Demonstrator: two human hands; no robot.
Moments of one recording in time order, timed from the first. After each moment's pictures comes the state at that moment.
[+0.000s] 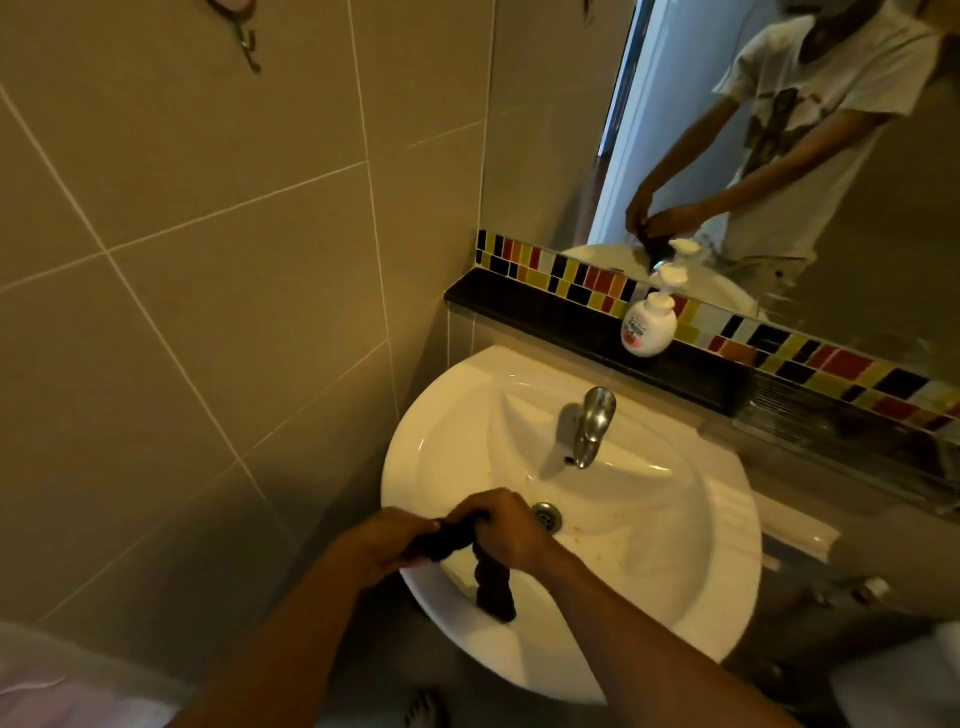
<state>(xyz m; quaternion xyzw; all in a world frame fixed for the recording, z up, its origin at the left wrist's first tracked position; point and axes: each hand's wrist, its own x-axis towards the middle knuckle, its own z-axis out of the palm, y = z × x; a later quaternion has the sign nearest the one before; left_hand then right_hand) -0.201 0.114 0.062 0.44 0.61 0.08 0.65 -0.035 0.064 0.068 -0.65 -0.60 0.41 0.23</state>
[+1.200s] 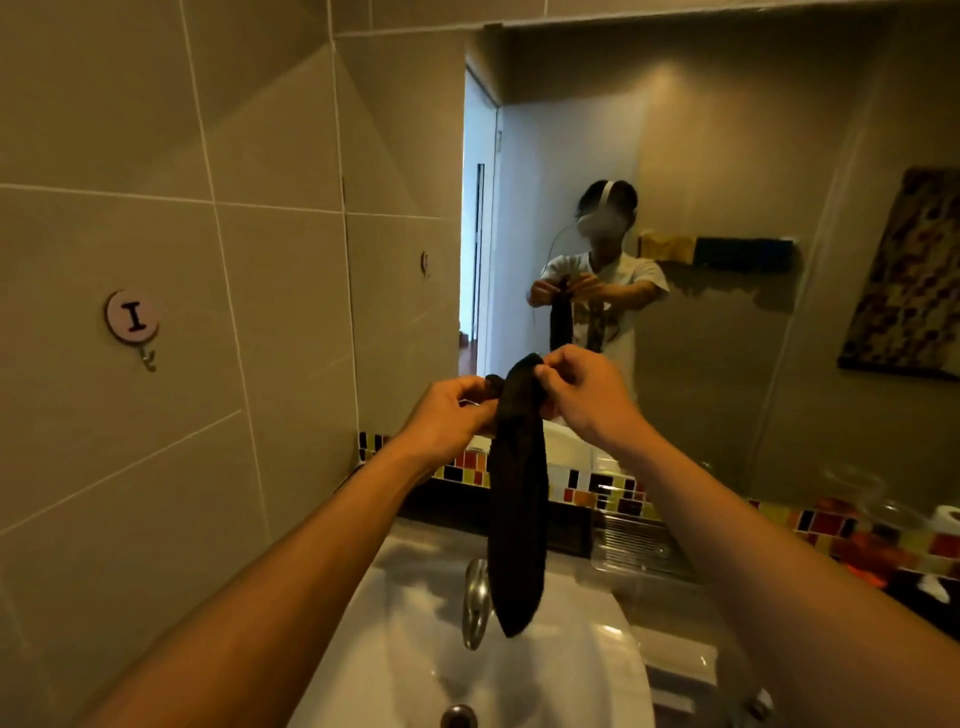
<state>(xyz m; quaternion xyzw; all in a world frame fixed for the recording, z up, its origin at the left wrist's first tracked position) -0.018 0.111 0.395 0.77 0.23 0.35 0.49 0.136 0.030 0.415 -0.66 -0.54 0.05 0.52</state>
